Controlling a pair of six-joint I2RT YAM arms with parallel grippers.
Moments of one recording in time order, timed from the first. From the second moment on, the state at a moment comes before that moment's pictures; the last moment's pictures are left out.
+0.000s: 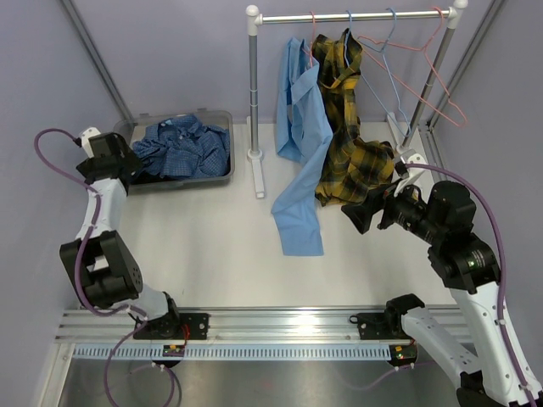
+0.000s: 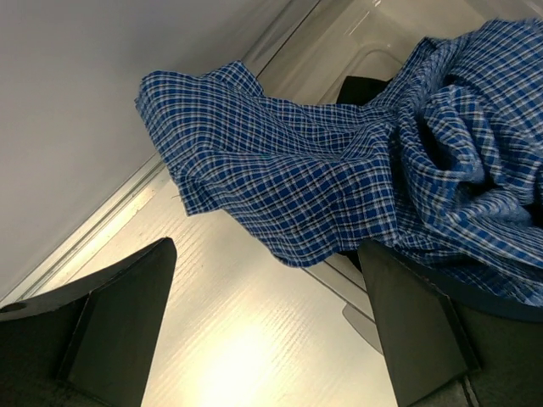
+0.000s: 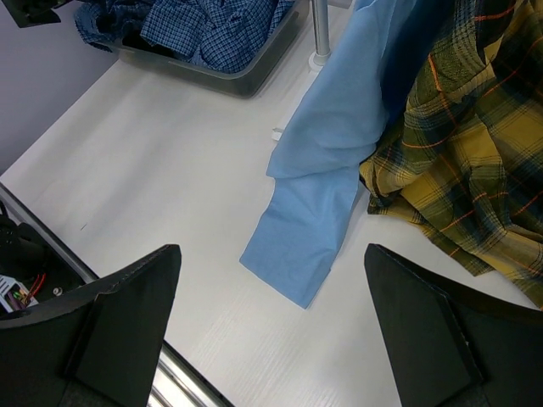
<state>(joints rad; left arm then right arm) 0.31 1.48 1.18 -0.32 -0.29 -0.37 0.30 0.71 1.10 -0.65 -0.39 0.12</state>
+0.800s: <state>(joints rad) 0.24 1.78 1.48 -0.32 -0.22 -0.26 0.31 0.81 1.13 -0.67 -0.38 0.11</state>
